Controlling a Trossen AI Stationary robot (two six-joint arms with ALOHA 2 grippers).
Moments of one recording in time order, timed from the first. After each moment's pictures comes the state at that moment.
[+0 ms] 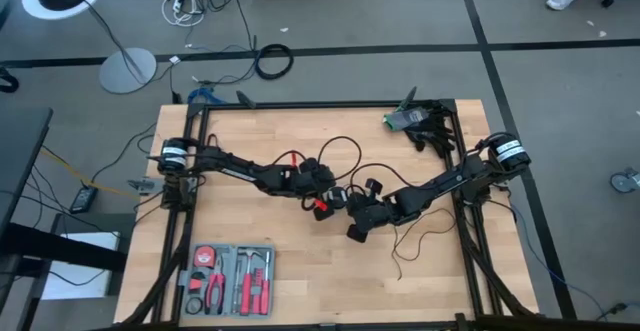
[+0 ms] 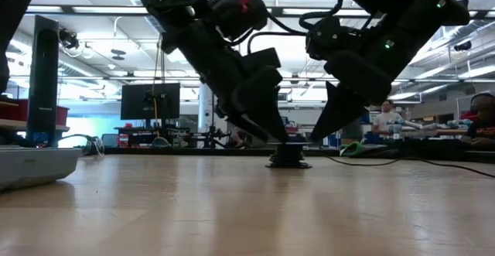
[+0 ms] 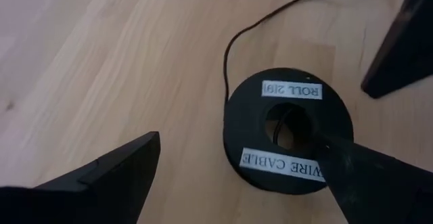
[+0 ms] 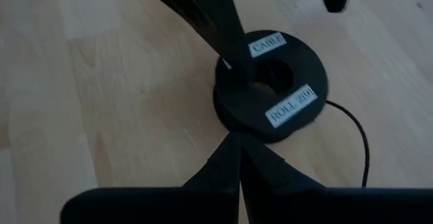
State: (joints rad) left arm -0.01 1.91 1.12 -0.03 -0.24 -0.22; right arm 0.32 1.68 0.85 -0.16 0.50 0.52
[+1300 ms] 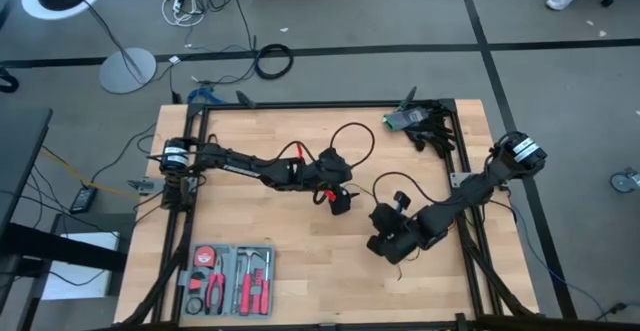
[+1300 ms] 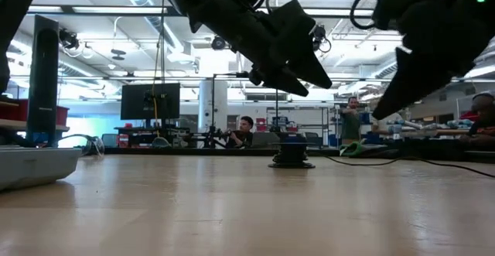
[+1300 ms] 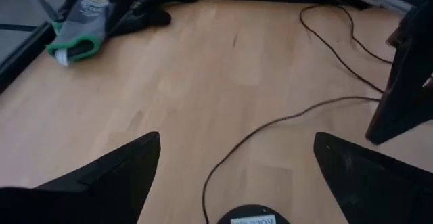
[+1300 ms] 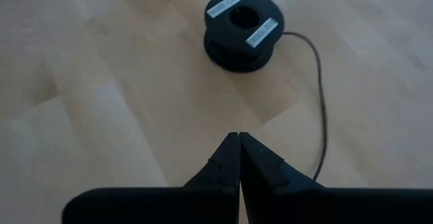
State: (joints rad) left arm -0.01 1.92 1.29 0.07 -0.22 -0.08; right arm 0.59 1.57 0.85 -0.51 0.71 1.00
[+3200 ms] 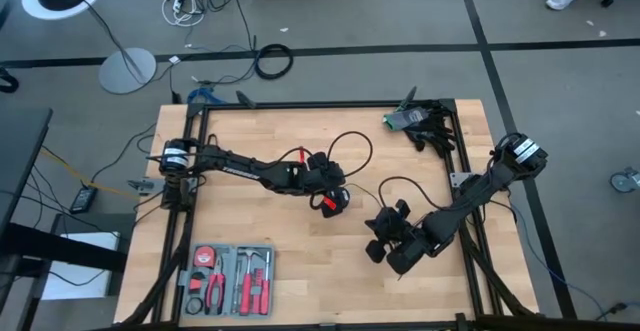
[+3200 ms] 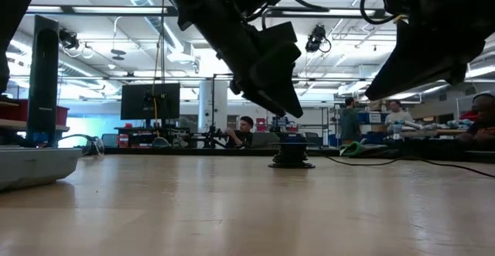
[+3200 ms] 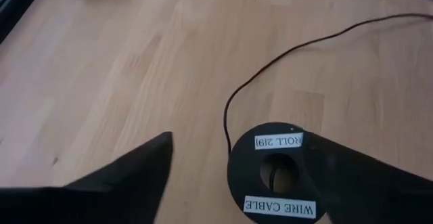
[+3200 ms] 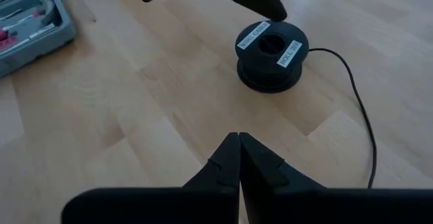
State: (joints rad) left arm -0.03 1.92 1.29 -0.16 -0.31 -0.14; right arm 0.66 1.57 0.85 -0.39 0.81 1.18
